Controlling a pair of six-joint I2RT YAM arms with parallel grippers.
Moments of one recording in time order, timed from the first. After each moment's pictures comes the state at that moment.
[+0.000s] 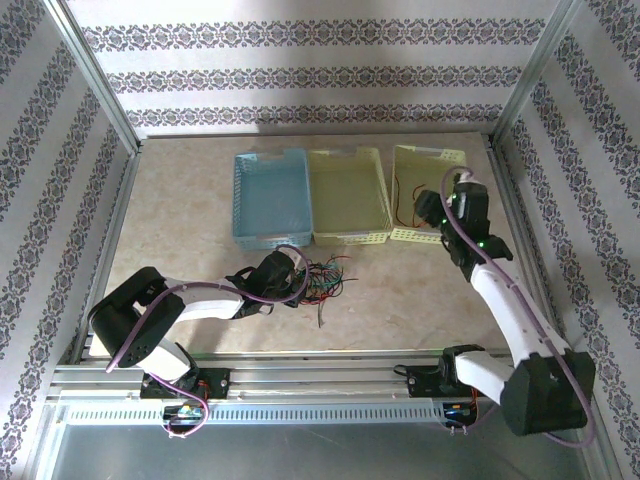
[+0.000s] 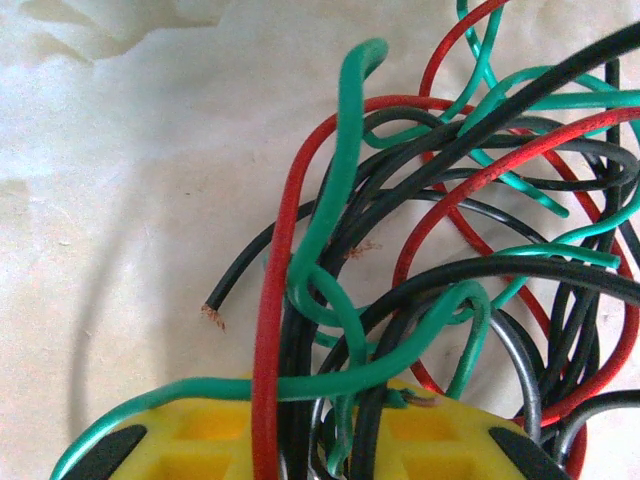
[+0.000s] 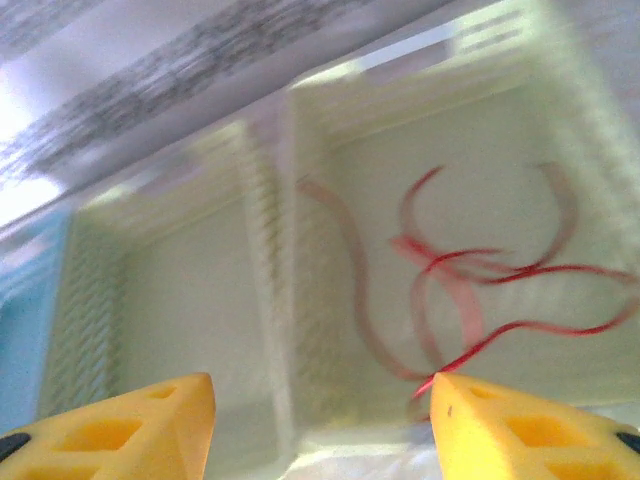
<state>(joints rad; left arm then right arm) -0.76 1.54 0.55 0.14 0.02 -0.45 0.13 1.07 0.80 -0.27 -0.03 0.50</state>
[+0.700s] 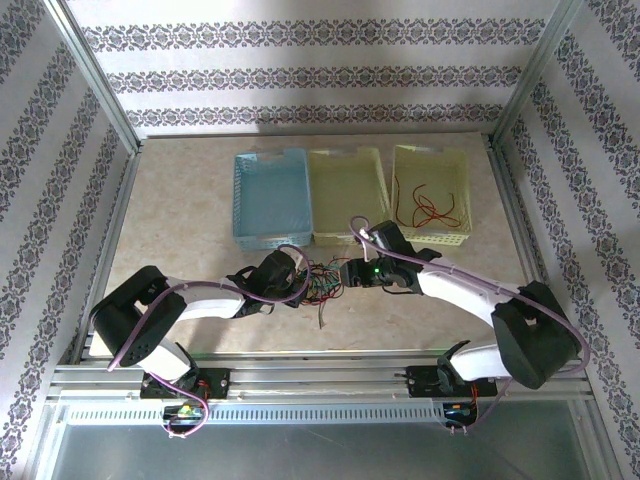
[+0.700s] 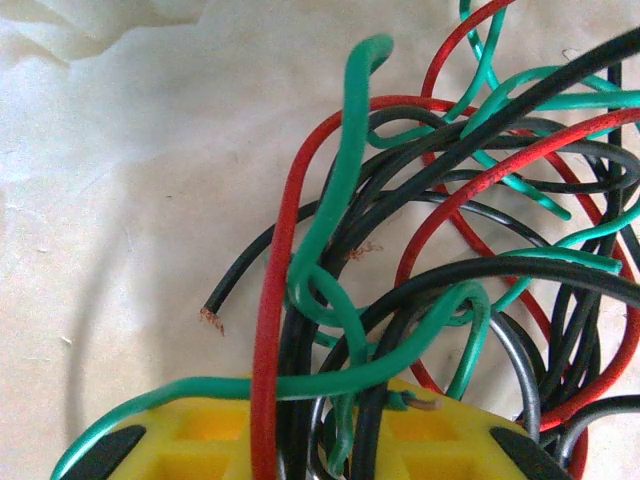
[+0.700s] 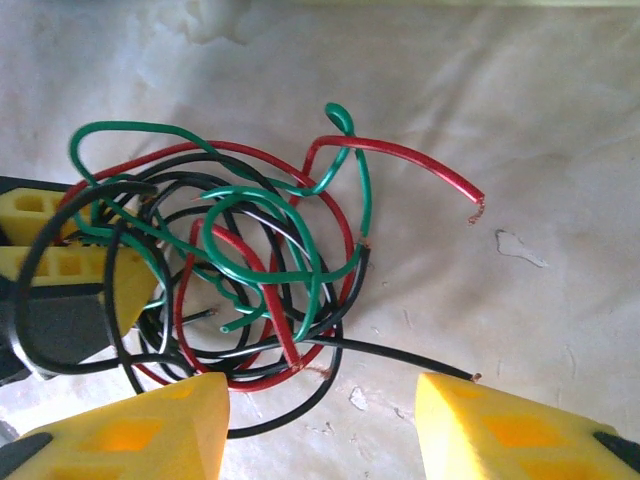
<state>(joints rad) -0.76 1.55 0.56 0.13 0.03 -0.43 0.57 1.38 0.69 -0.30 -0.32 0.46</state>
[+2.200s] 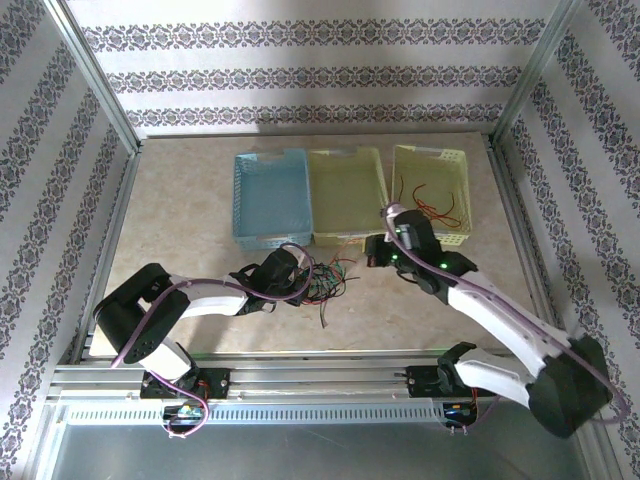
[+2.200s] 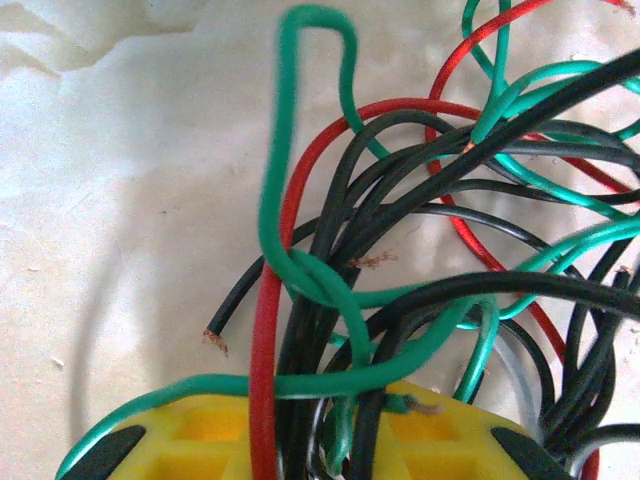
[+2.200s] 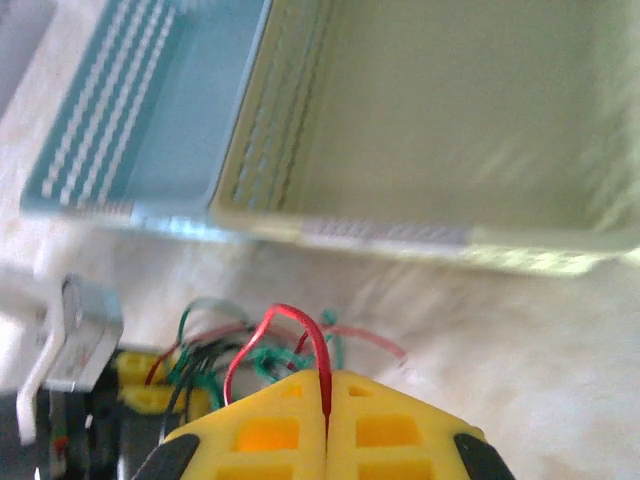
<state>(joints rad) -0.76 1.58 0.59 0.11 0.03 -0.43 0.50 1.03 0.73 -0.33 -0.07 0.48</state>
